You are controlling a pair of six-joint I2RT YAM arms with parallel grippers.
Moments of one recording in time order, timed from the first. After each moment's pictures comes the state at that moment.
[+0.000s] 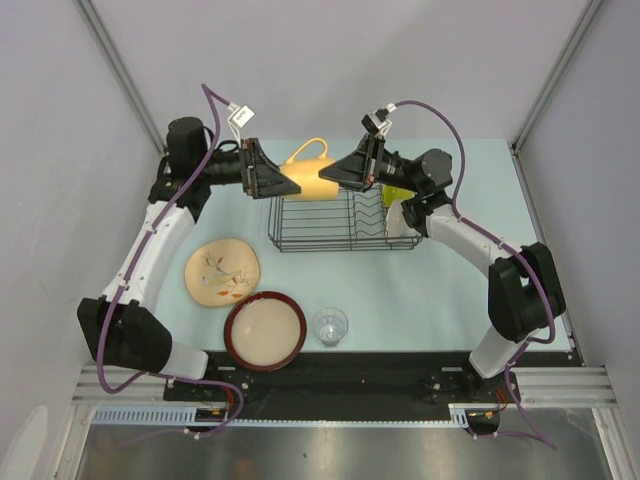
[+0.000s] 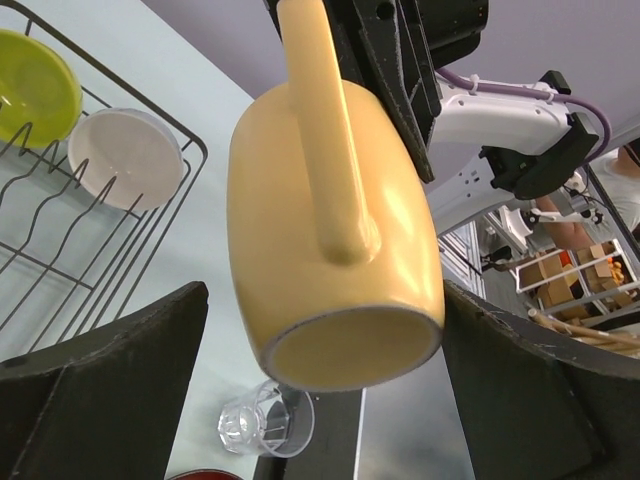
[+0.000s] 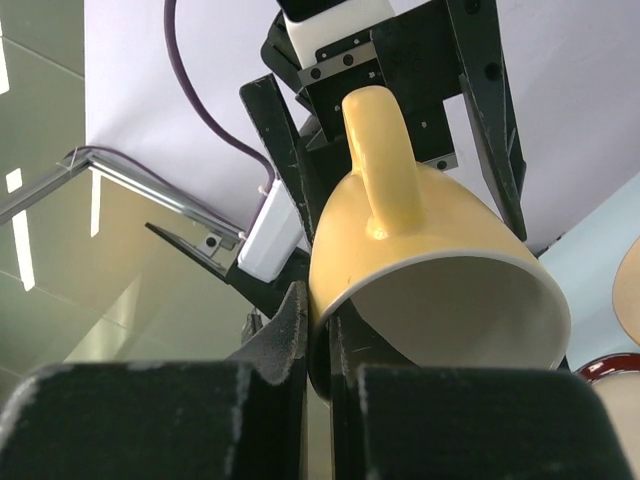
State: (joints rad) left arm -0.16 1.43 1.40 -0.20 1.25 -0.50; right arm 0.47 1.67 1.25 1.00 -0.95 1.62
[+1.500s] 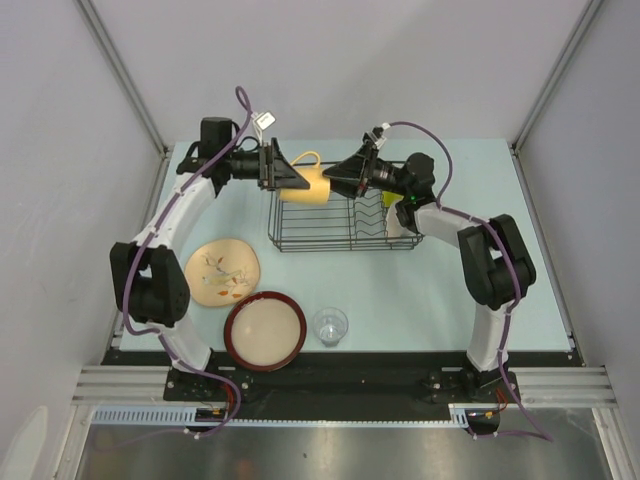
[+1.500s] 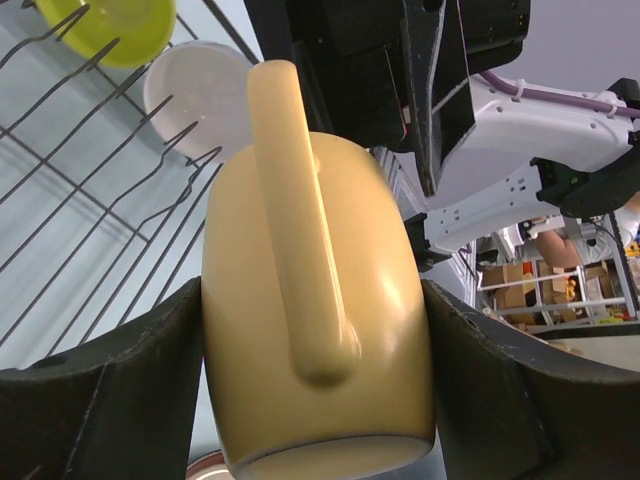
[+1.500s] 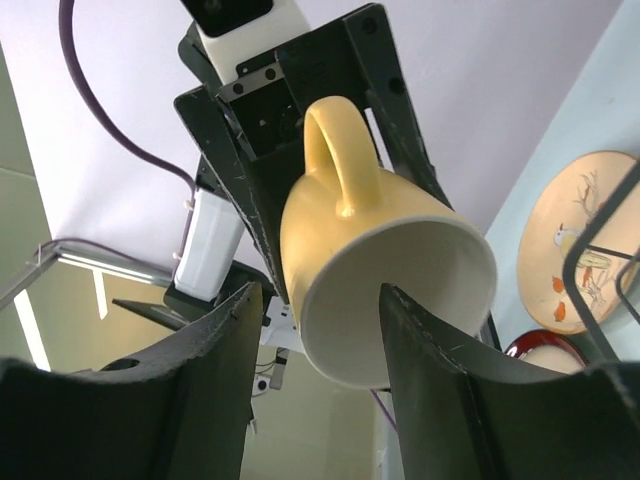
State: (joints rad) left arm -0.17 1.73 1.55 -0.41 1.20 -0.36; right arm 0.40 1.92 1.25 1.04 -0.93 1.62
